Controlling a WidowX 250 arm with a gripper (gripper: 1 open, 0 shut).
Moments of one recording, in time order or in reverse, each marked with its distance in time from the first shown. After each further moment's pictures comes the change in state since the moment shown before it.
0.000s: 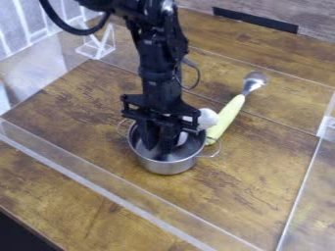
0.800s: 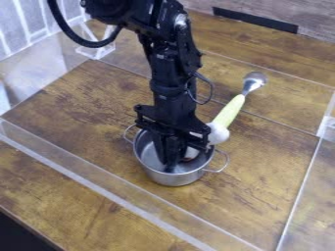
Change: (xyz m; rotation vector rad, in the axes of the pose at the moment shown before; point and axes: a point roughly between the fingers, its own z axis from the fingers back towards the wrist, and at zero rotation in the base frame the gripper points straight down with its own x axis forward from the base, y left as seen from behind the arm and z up) arm -0.015 -0.024 -0.006 -0.015 0.028 -0.151
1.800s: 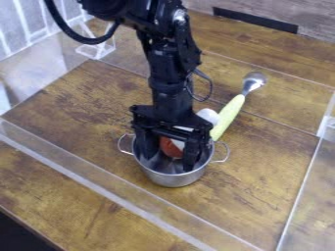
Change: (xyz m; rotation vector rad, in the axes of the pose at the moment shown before) arm 0.001 -0.006 0.005 -0.009 -0.011 0.087
